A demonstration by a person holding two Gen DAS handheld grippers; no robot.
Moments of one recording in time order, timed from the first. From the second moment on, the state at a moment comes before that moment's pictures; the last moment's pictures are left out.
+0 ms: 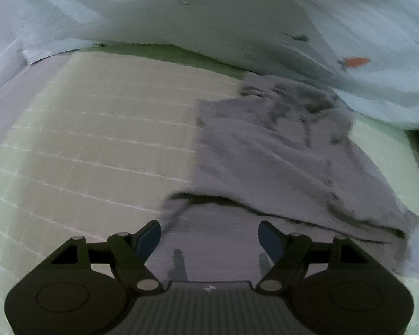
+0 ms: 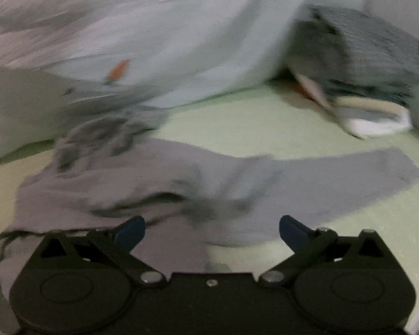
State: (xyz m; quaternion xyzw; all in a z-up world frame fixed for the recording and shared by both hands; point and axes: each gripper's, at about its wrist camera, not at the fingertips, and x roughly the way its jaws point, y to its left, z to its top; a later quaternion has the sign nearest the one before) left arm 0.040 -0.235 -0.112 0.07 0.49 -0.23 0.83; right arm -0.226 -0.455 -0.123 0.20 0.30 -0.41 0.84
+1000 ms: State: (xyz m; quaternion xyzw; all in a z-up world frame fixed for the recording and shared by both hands) left arm 0.028 -0.407 -0.162 0.12 0.52 -0.34 0.78; right arm -0.236 -0.611 -0.186 0.23 0.37 -0.46 0.78
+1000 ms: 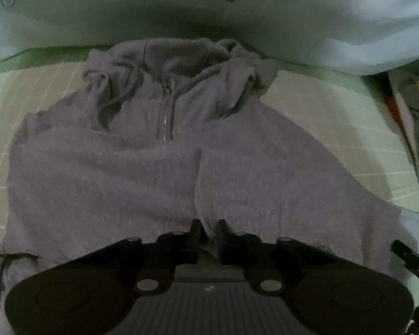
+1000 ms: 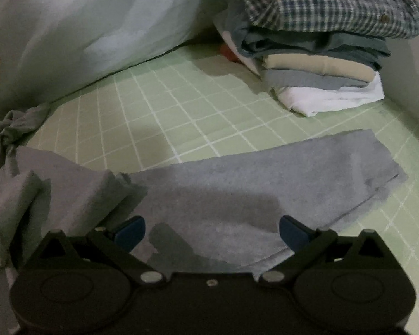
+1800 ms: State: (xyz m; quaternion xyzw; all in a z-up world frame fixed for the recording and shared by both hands) left arm 0.054 -0.317 -0.141 0.16 0.46 -0.14 0.86; right arm -0.260 -0.636 -0.194 0.23 0.36 -0.48 0.77
